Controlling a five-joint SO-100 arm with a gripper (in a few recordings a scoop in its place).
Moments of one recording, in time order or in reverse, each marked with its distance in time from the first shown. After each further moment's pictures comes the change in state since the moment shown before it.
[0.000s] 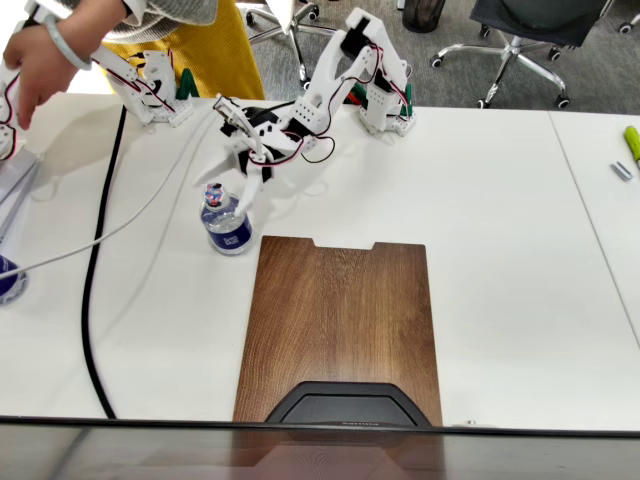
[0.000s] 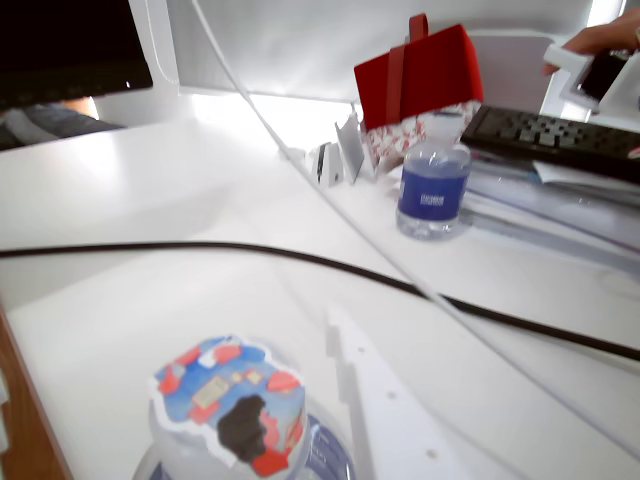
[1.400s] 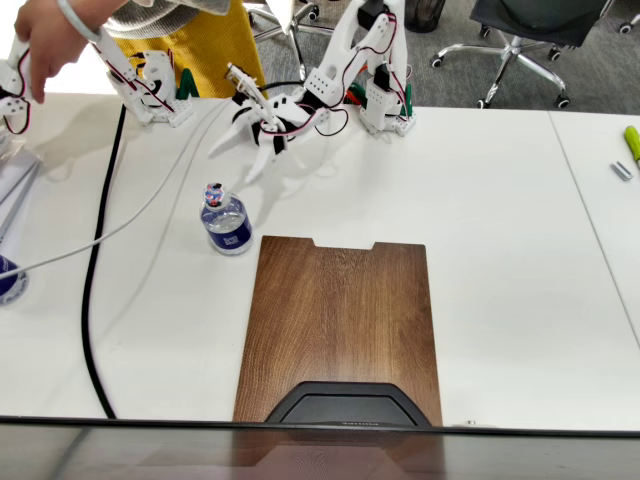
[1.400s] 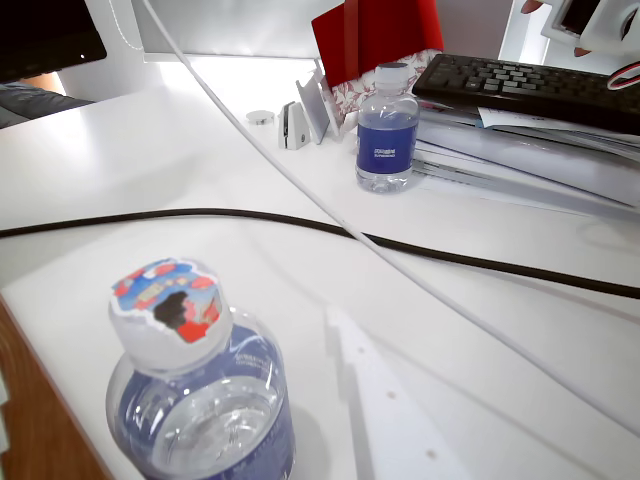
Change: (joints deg) arm 3.6 18.4 22.9 -0.8 3.2
